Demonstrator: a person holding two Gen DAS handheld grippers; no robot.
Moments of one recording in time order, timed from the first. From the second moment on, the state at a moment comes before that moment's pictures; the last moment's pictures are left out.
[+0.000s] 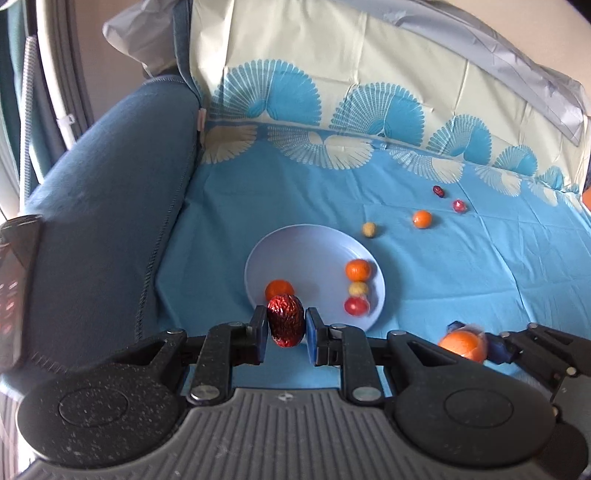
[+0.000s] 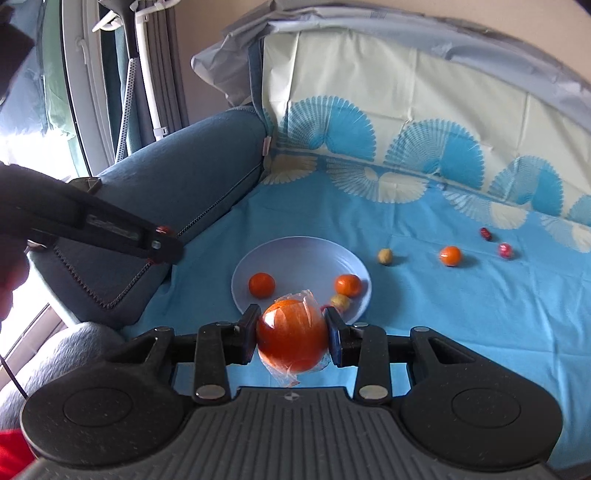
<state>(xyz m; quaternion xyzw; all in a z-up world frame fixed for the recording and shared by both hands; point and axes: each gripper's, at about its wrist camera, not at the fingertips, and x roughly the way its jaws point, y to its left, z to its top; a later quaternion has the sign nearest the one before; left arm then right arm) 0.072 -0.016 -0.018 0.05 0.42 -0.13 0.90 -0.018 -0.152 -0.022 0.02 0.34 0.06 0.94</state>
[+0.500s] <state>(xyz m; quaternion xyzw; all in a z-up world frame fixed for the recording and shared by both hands) 0.172 -0.045 -0.088 0.08 0.45 -0.15 0.88 0.094 -0.164 -0.097 0.03 0.37 0.07 0.92</state>
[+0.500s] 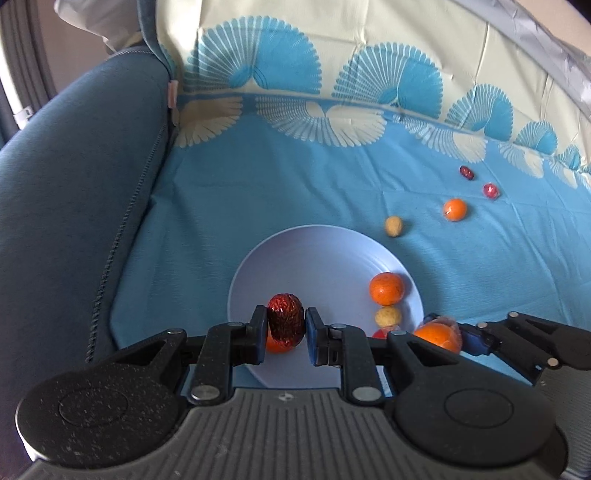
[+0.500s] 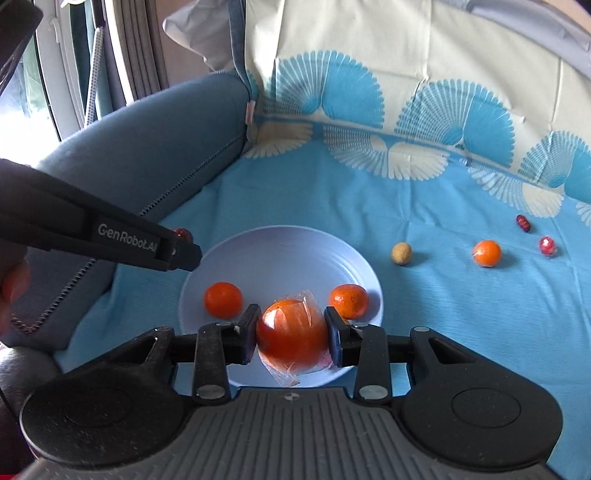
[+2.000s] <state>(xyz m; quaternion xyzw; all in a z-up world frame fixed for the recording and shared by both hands) -0.063 0.019 -0.005 0.09 0.37 -0.07 0.92 -0.119 -0.150 0.016 0.04 0.33 0.02 0.94</state>
